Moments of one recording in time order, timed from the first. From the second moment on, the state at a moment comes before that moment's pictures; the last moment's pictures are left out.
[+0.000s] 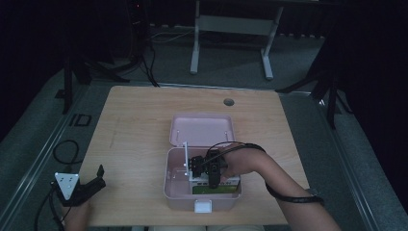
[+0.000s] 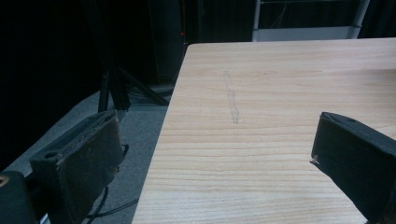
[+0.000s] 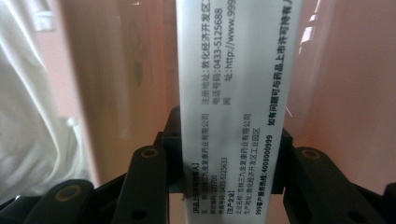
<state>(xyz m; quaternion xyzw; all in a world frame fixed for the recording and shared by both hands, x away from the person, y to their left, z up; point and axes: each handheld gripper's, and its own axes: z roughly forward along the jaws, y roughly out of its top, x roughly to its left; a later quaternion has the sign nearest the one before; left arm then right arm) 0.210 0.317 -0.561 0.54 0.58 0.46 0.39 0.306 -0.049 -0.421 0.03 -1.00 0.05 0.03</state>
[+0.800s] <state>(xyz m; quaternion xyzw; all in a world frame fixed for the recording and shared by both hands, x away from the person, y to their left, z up) 0.210 0.316 -0.561 0.55 0.58 0.46 0.39 0.304 -0.055 -0.469 0.03 -1.00 0.04 0.06</state>
